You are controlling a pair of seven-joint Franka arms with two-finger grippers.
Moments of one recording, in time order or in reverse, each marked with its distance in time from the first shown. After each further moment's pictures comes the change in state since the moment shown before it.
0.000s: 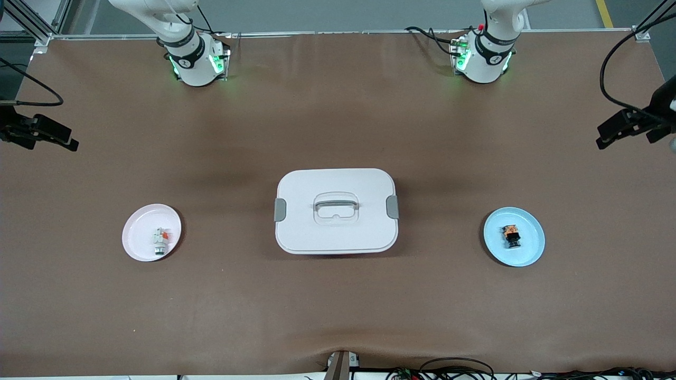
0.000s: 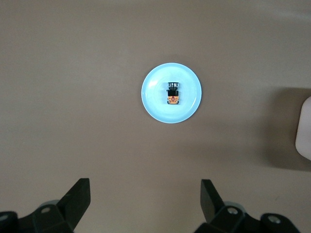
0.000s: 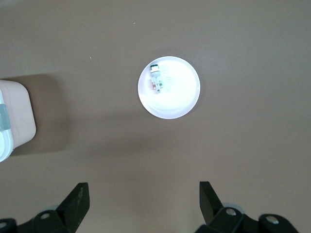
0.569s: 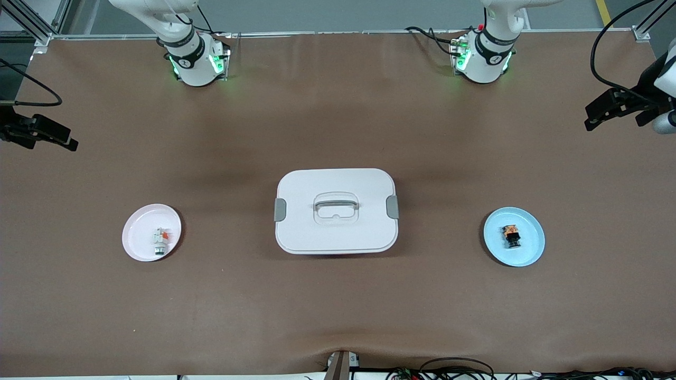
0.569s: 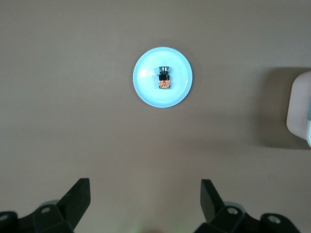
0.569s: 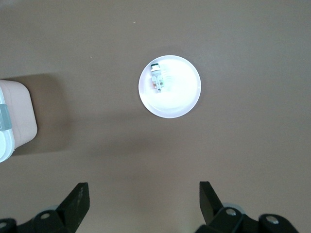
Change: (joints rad) left arm -0.255 -0.028 0.220 -0.004 -0.010 -0.076 0.001; right arm -0.002 0.000 0.008 -0.001 0.003 -0.002 0.002
